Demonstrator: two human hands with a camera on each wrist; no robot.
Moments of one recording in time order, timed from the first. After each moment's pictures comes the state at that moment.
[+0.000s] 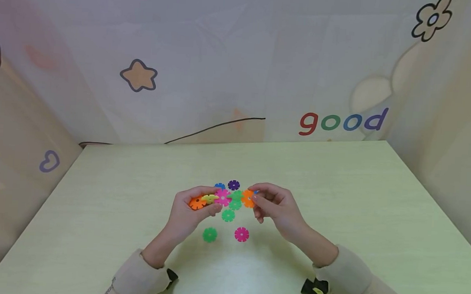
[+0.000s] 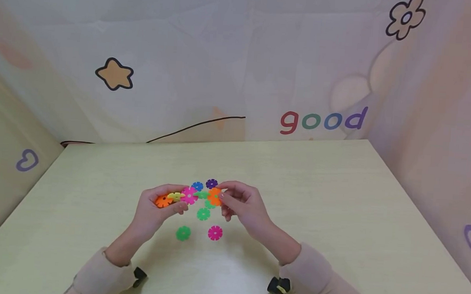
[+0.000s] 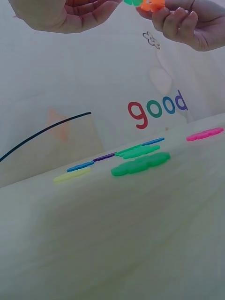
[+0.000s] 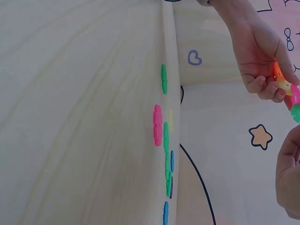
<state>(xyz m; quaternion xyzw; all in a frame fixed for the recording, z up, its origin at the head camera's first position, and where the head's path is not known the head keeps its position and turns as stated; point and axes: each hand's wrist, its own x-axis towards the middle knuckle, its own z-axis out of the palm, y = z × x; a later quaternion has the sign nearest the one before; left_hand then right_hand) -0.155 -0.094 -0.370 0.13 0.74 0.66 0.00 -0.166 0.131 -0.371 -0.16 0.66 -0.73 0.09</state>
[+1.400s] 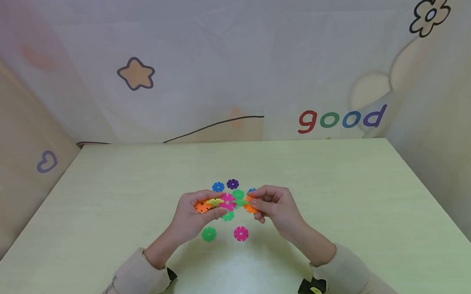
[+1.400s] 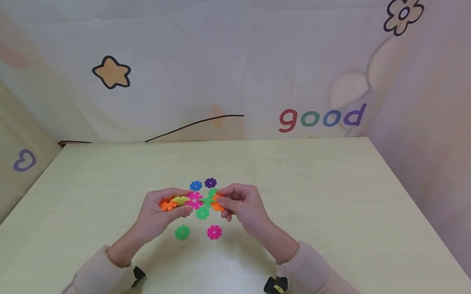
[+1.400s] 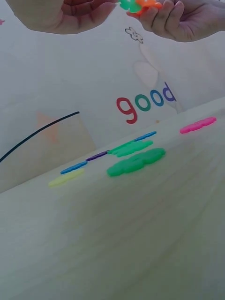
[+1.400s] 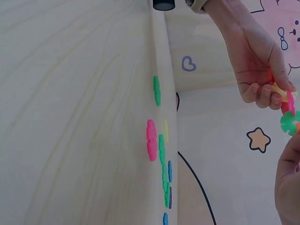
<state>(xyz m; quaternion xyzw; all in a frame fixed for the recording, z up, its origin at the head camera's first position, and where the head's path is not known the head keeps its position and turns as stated) -0.150 -0.087 -0.372 0.16 0.77 0.61 0.01 -0.164 0.128 -0.369 -0.12 0.65 -0.74 0.12</state>
